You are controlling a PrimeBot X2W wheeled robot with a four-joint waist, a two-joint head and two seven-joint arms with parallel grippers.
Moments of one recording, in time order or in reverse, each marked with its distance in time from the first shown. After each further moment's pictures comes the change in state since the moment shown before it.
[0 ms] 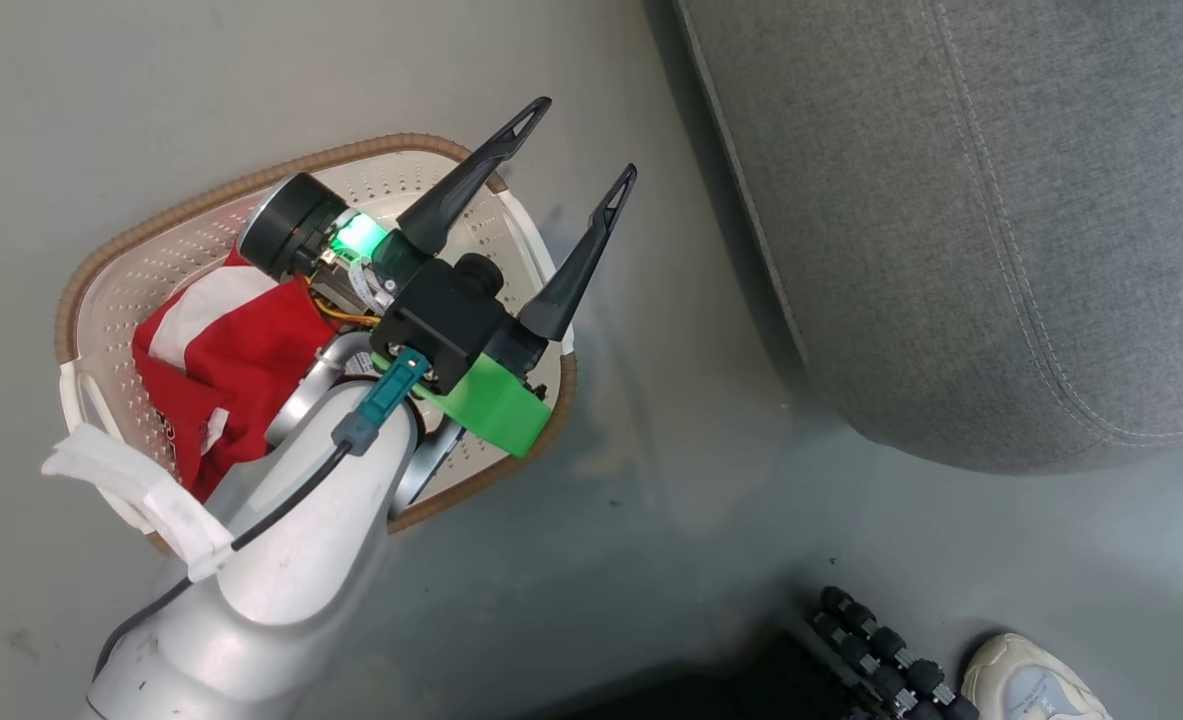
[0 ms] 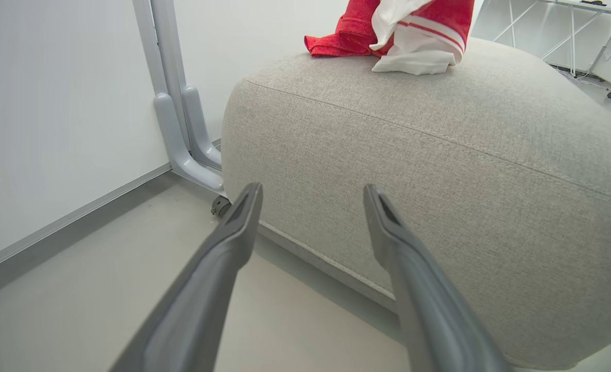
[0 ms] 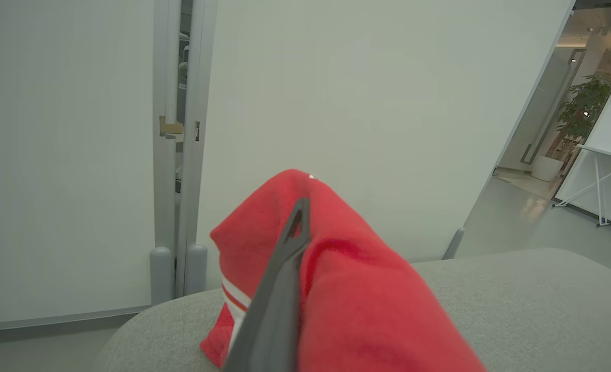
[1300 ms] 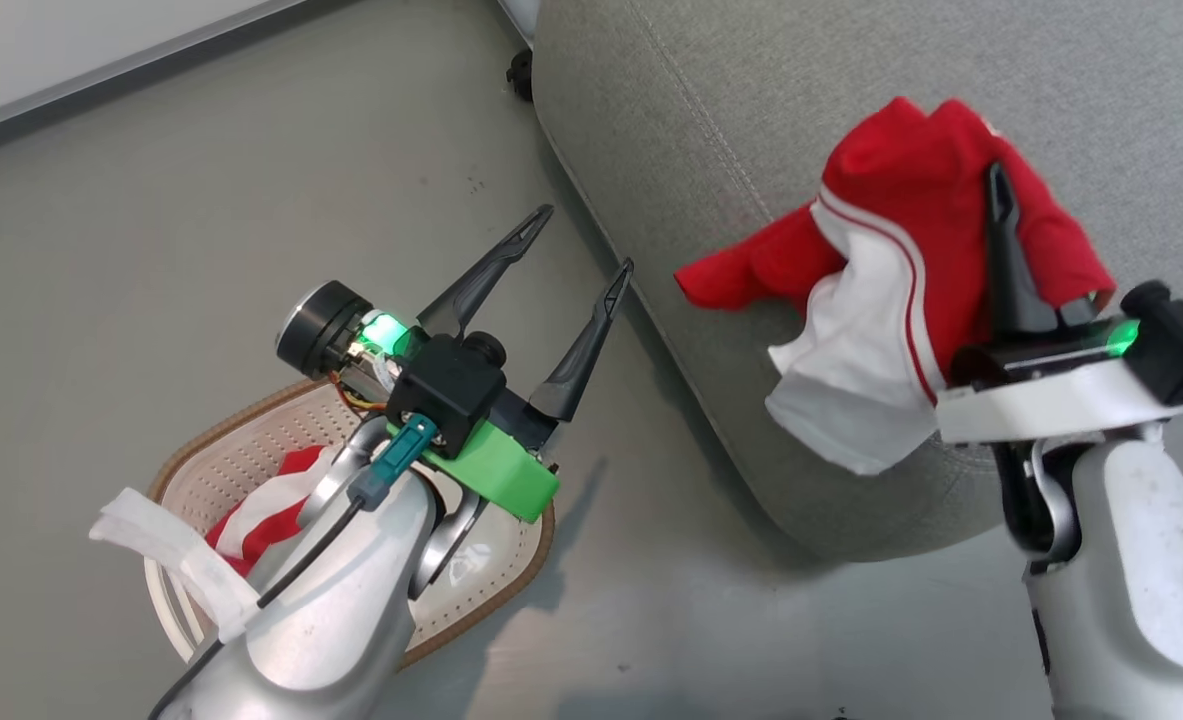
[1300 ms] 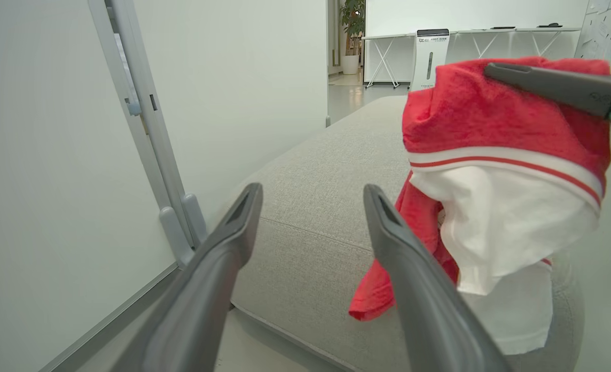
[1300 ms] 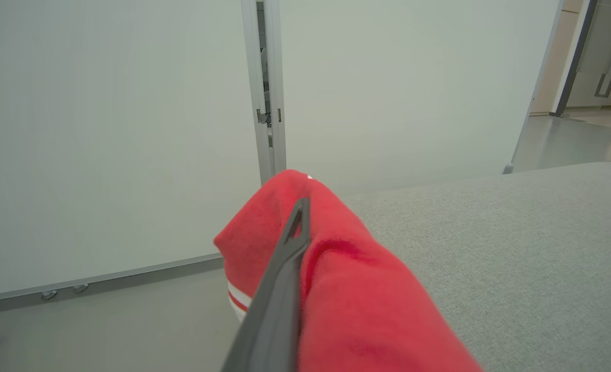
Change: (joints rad) left arm 0.141 -0.040 0.017 0.023 -0.045 0.002 0.000; right arm 0.826 0.193 0.225 -0.419 0.112 0.000 0.000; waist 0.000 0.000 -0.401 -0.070
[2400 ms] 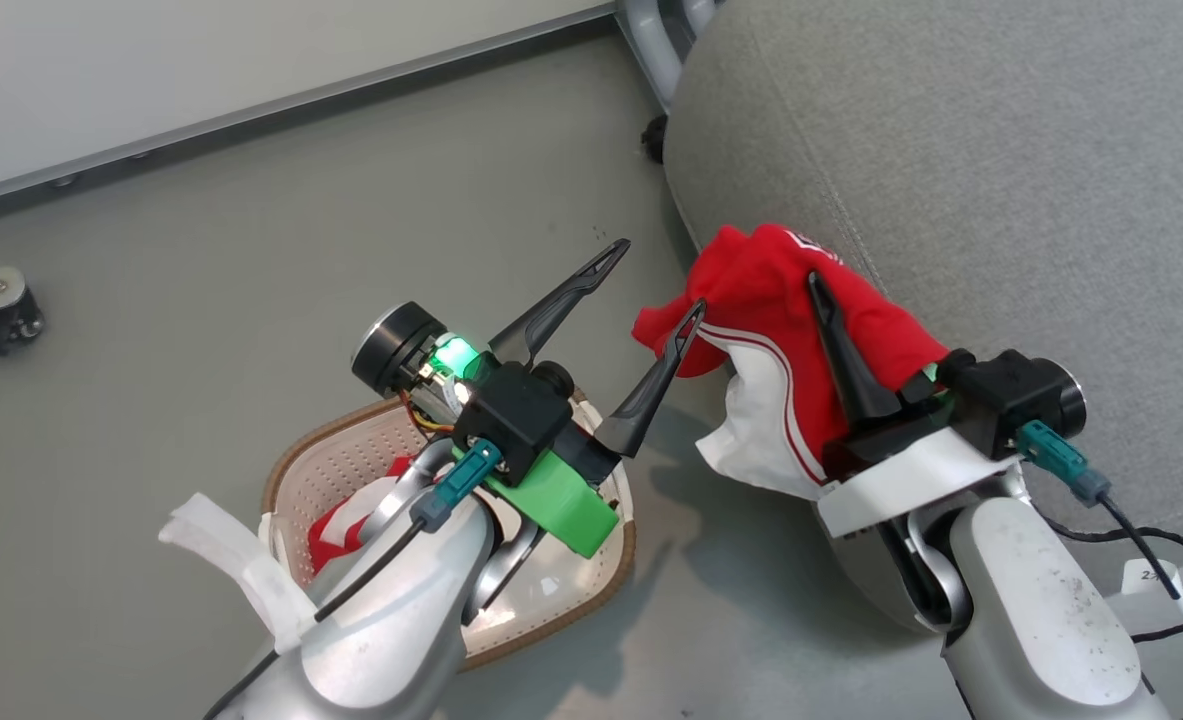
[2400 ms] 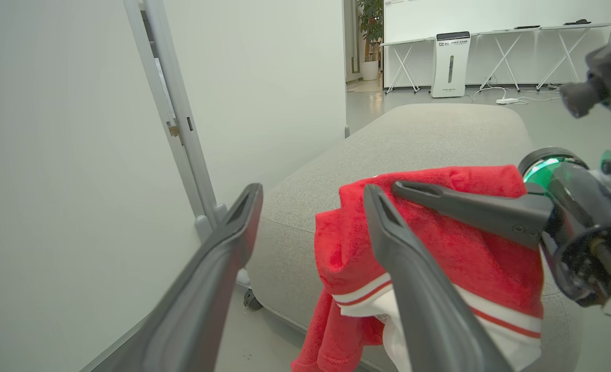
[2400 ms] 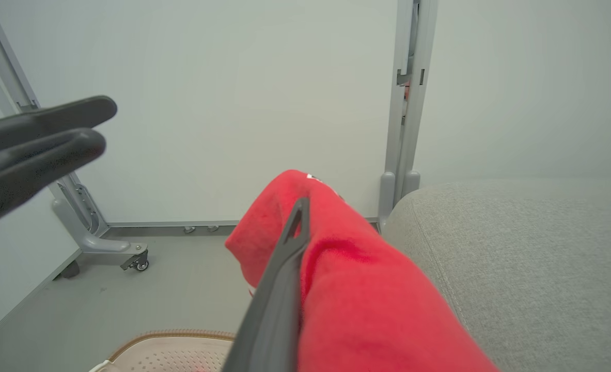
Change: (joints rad) left arm 0.008 -0.045 -0.072 0.001 -0.023 -0.008 0.000; right arm 0.016 -0.017 0.240 0.123 0.004 0.000 0.000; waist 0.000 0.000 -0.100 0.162
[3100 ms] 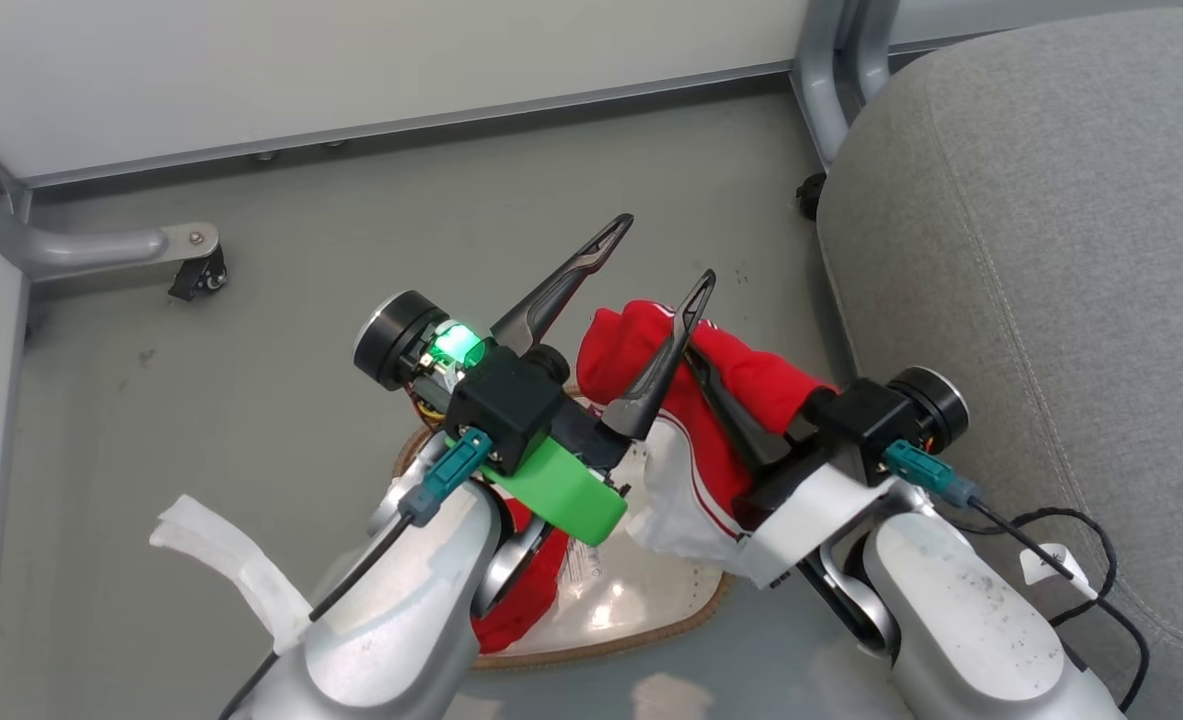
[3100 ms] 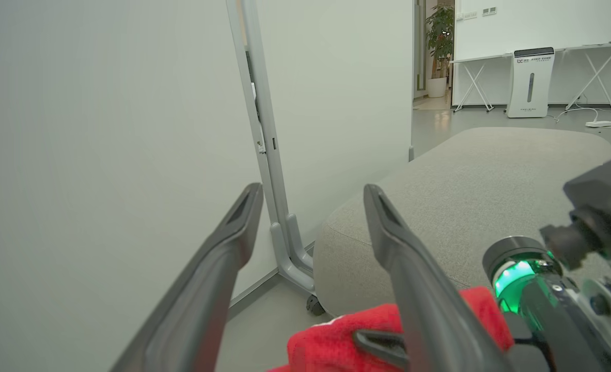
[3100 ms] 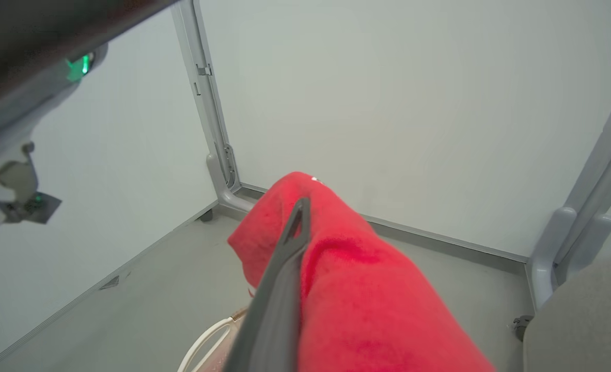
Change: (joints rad) left arm 0.006 -0.035 0.039 -0.034 -0.022 0.000 0.000; right arm -0.080 -0.040 0.268 0.106 0.047 0.000 0.000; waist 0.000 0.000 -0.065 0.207
